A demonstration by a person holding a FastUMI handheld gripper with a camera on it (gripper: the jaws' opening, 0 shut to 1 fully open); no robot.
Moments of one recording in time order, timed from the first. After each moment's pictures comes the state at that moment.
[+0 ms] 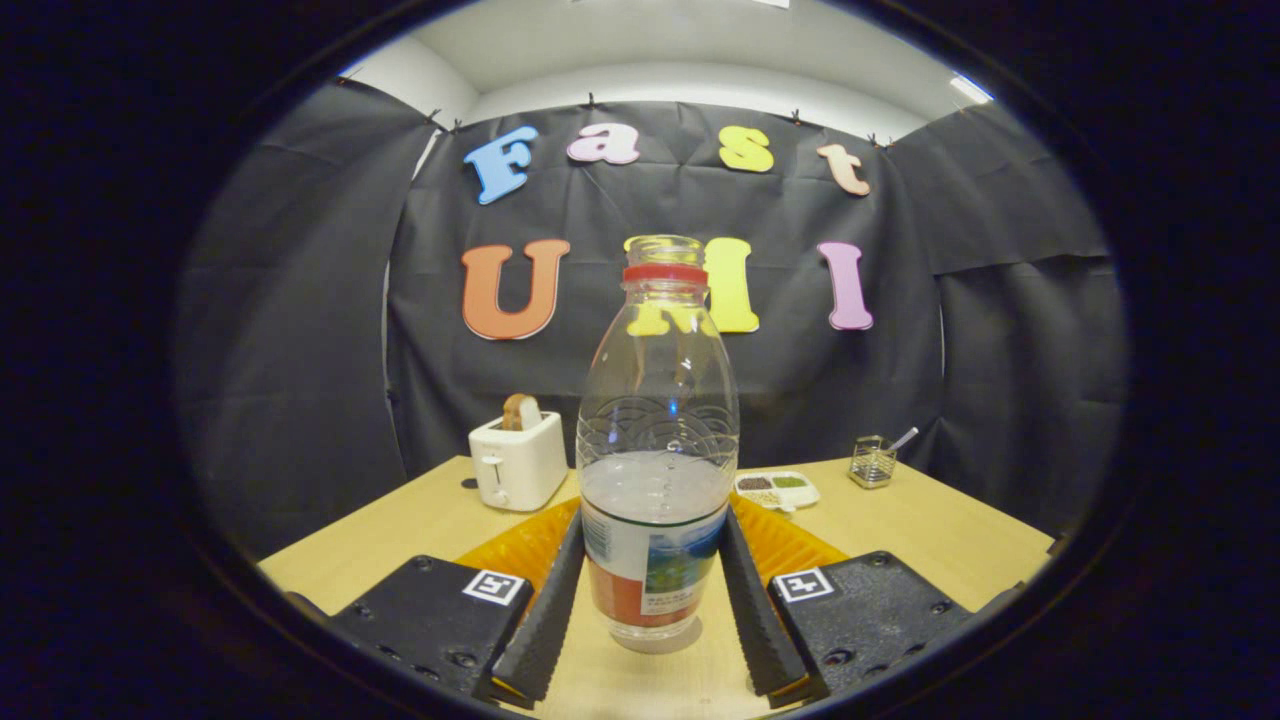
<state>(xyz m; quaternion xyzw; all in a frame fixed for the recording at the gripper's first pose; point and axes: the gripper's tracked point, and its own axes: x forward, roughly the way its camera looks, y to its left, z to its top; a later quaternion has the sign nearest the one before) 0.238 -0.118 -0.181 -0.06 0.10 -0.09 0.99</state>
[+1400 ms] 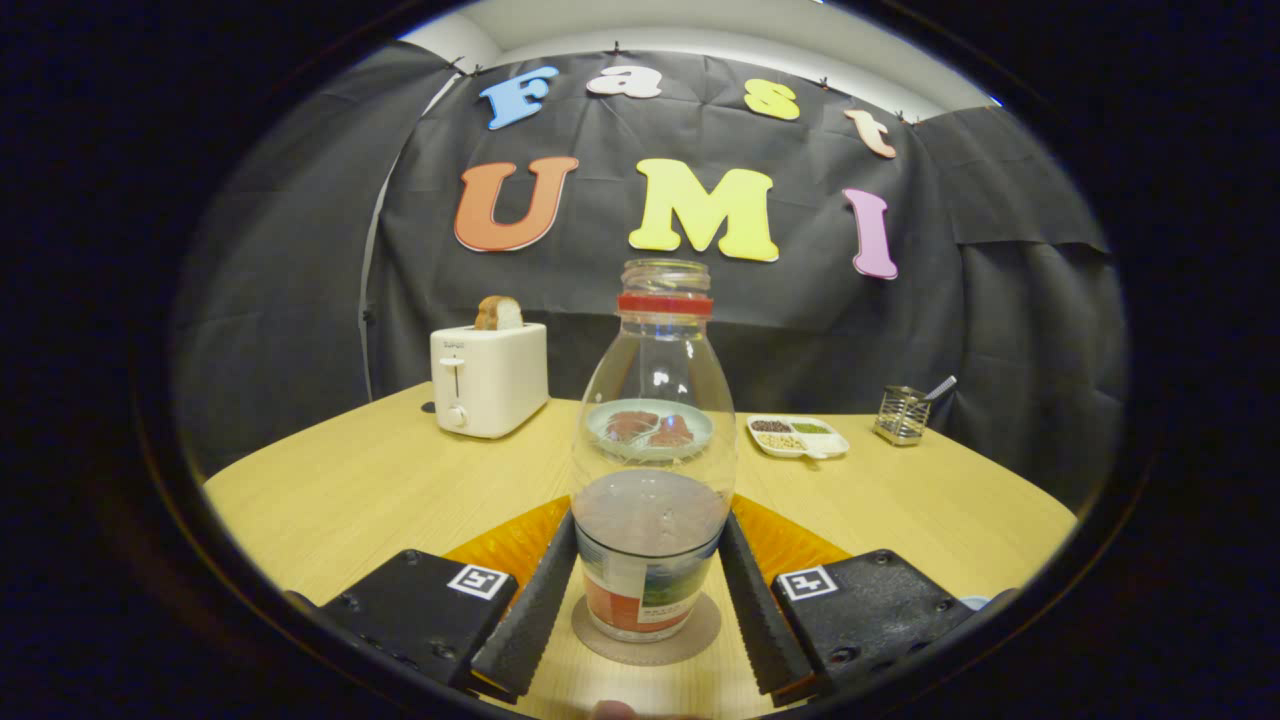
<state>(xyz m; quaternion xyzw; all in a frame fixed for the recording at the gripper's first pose) 0.294 -0.138 -0.305 -0.10 0.15 -0.09 0.98</state>
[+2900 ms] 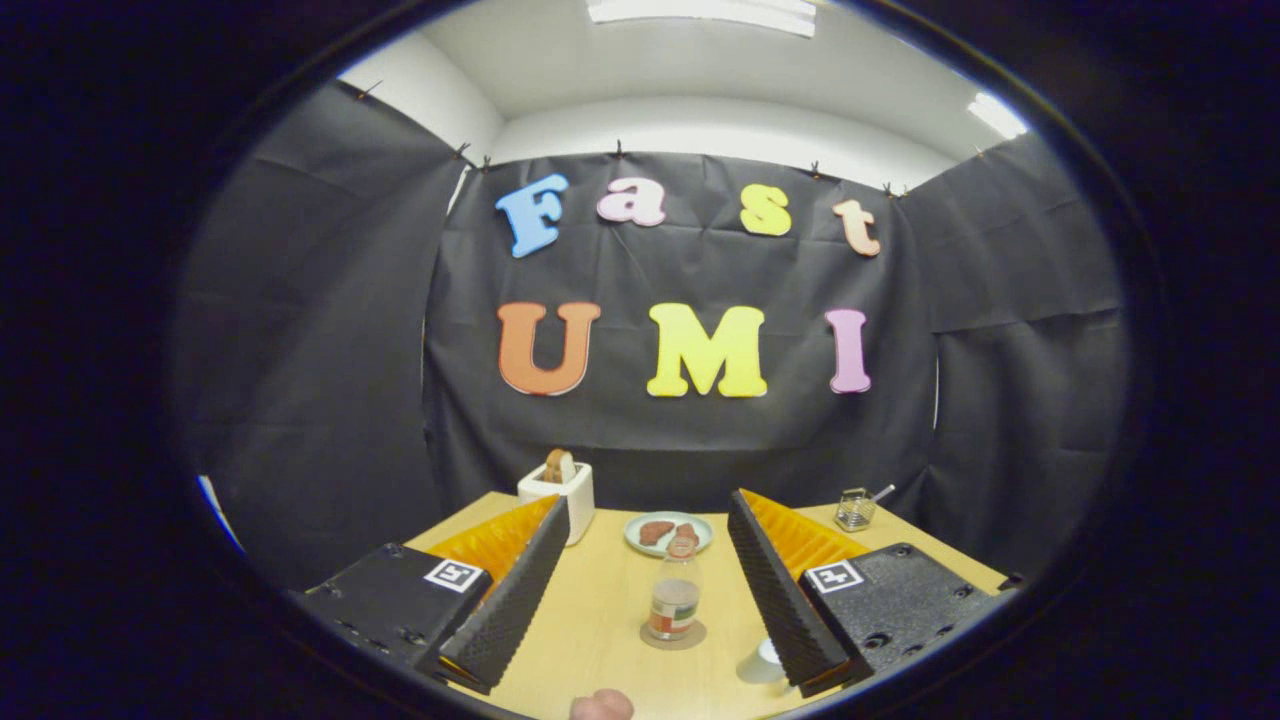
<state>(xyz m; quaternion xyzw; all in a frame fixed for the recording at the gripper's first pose) 0.139 -0.028 -0.023 -0.06 0.04 -0.05 1.00</state>
